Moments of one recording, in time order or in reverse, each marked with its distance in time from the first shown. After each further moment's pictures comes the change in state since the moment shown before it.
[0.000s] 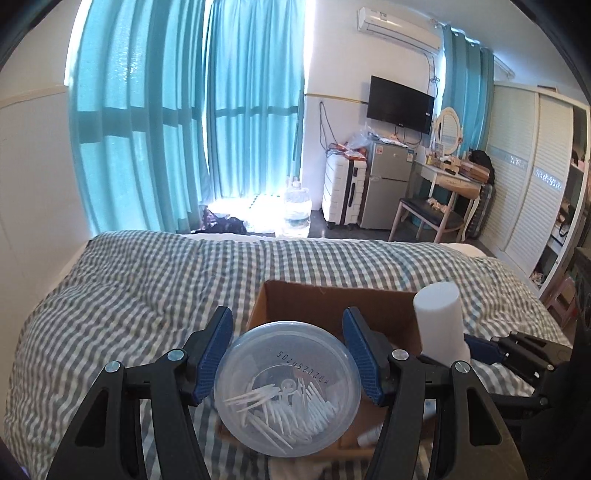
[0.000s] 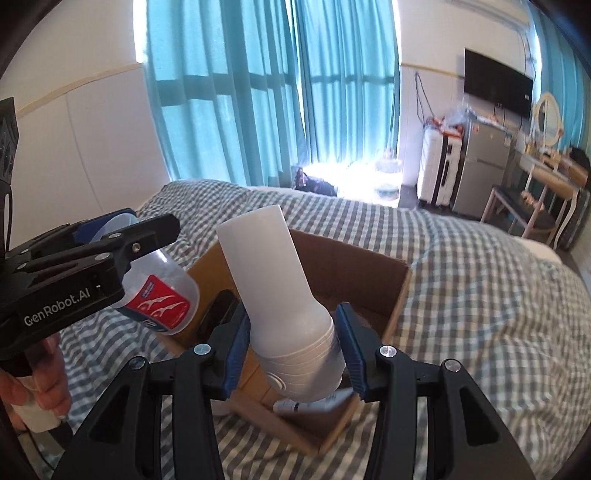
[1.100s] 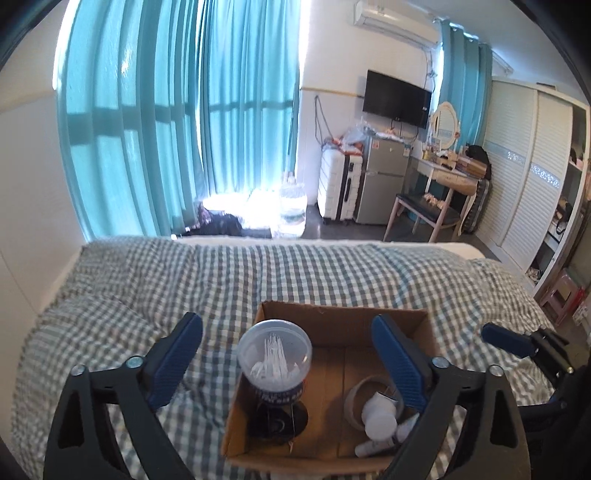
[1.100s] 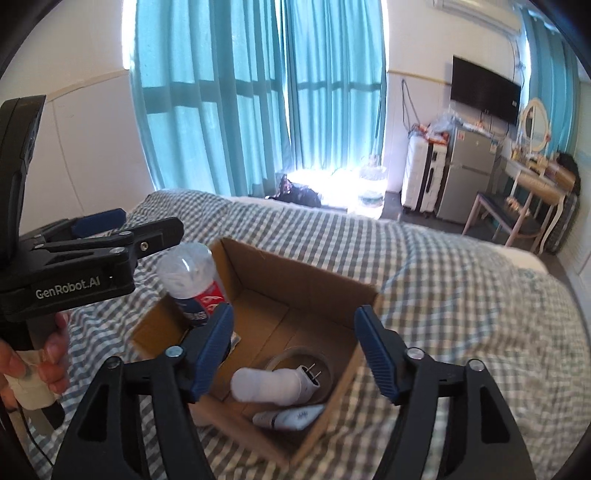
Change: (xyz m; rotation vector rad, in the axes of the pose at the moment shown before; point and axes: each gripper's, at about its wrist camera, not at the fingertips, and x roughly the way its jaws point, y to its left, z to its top) left arm -0.016 0.004 0.034 0.011 0.022 -0.016; right arm -0.050 0.002 0.018 -0.027 -0.061 -0.092
